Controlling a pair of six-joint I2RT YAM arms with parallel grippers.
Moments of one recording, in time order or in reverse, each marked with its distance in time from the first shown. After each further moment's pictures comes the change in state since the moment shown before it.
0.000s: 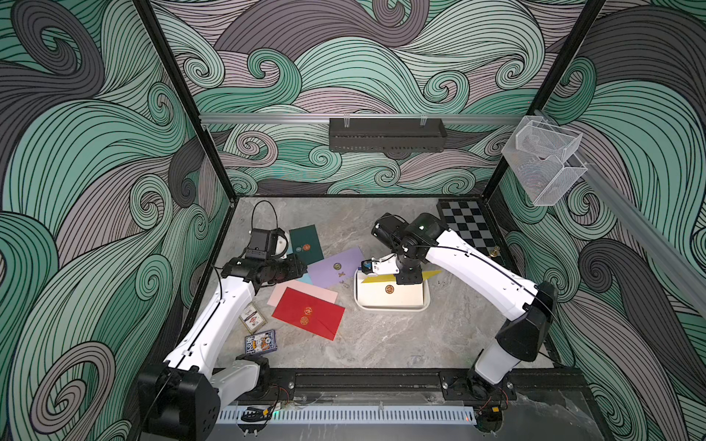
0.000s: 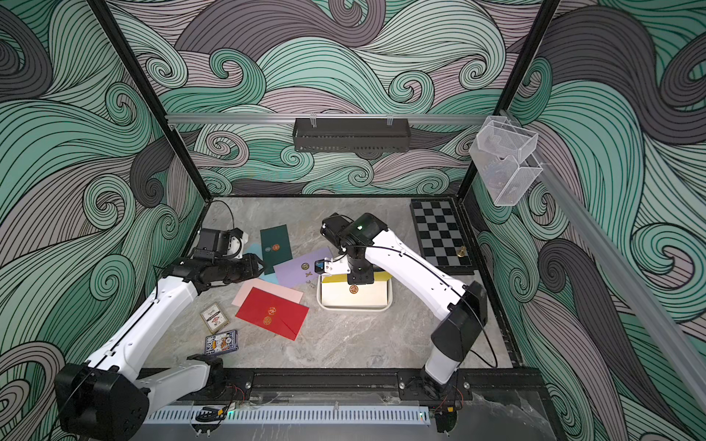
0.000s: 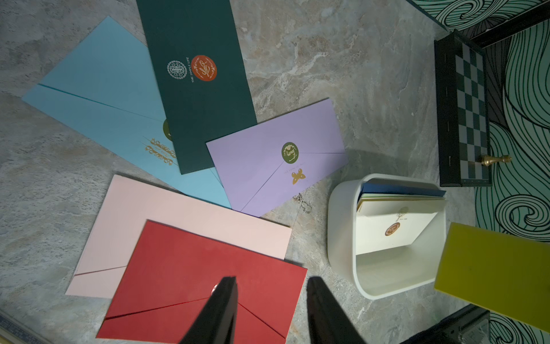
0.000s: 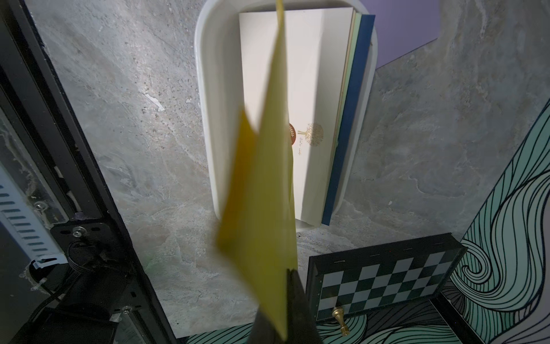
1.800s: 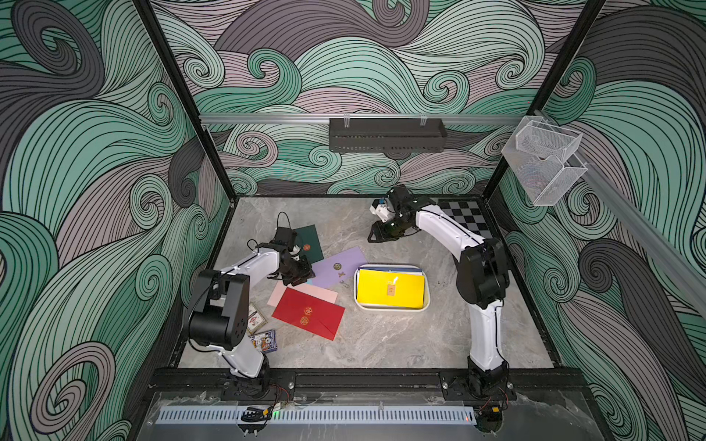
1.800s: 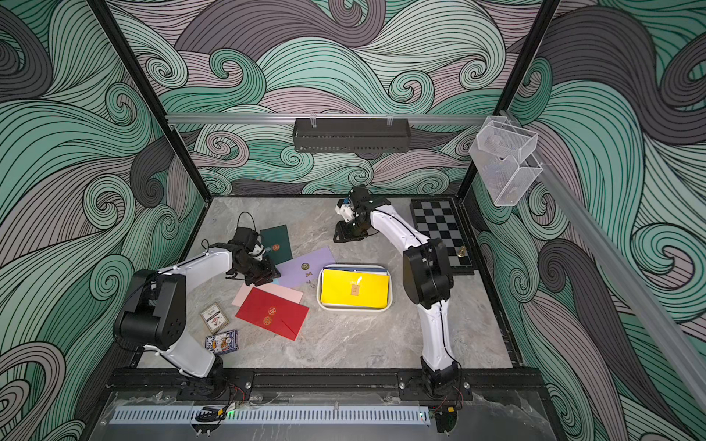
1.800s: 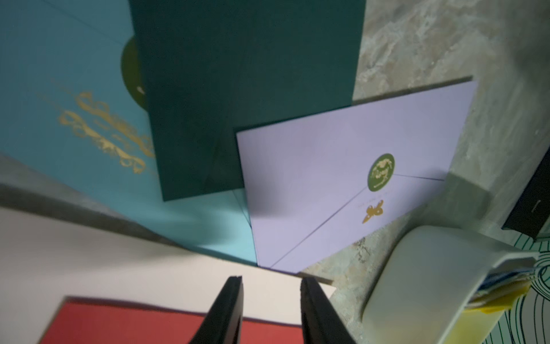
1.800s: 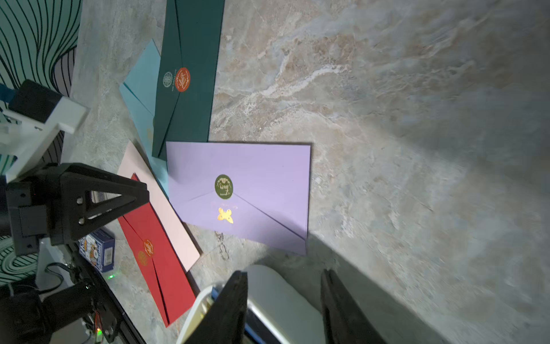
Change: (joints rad) left arm -0.002 0.558 0.058 0.167 0.035 -0.162; right arm -0.386 0.487 0.147 0.638 -0.634 0.930
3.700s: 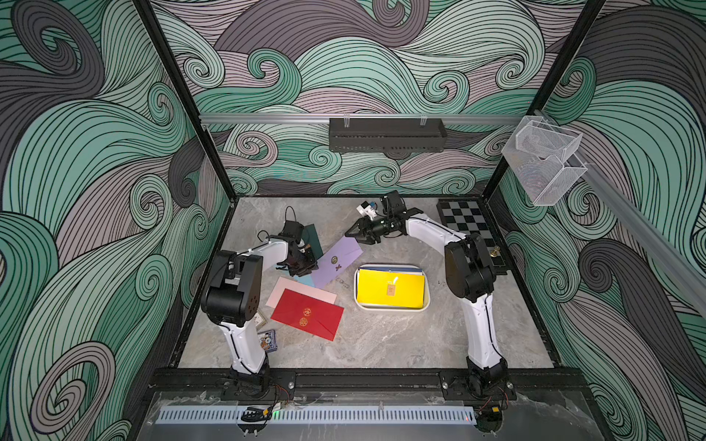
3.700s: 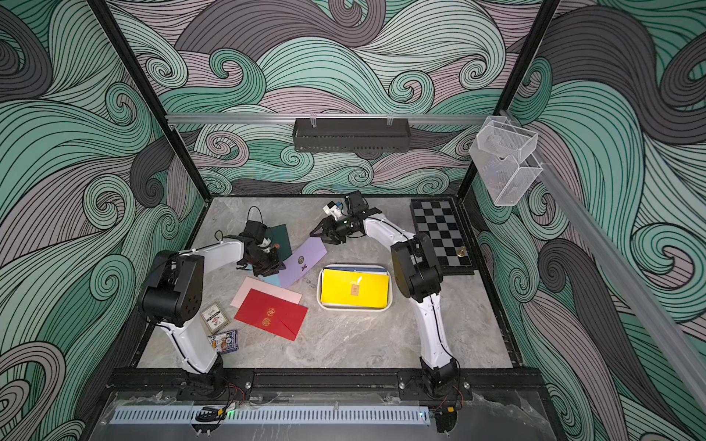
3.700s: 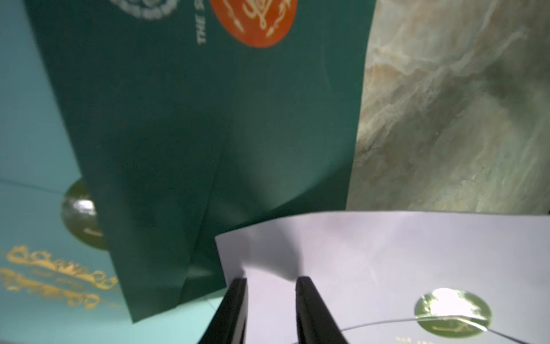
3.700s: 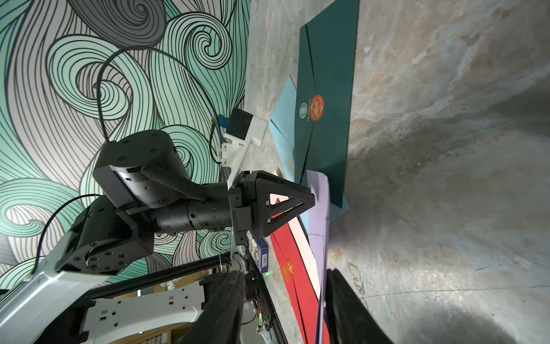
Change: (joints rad) left arm -0.023 0.154 0.113 0.066 -0.039 -0.013; right arm 0.018 0.048 -0.130 0.490 -0.535 0.504
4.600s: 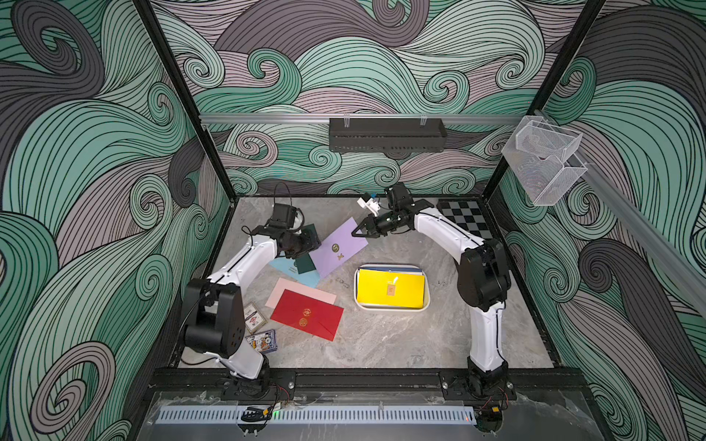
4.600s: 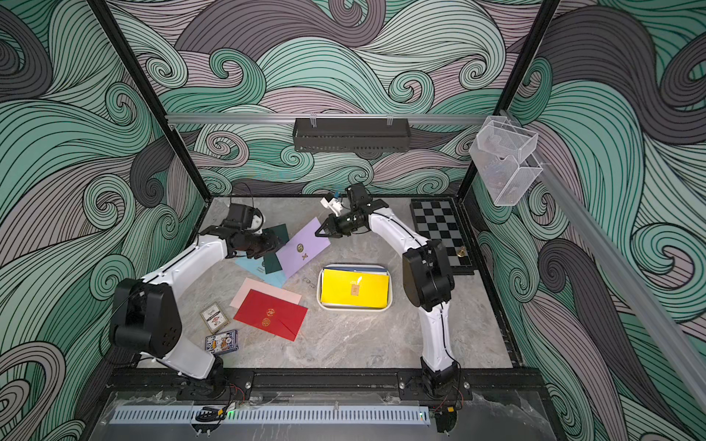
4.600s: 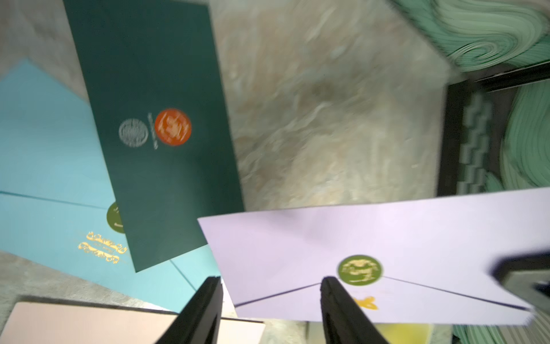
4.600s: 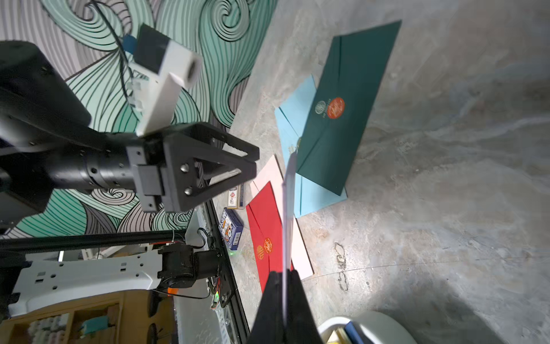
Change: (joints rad) left arm -0.003 -0.332 0.123 -0.061 0.034 0.097; right arm 0.009 -0.201 0.064 -0.297 0.123 -0.481
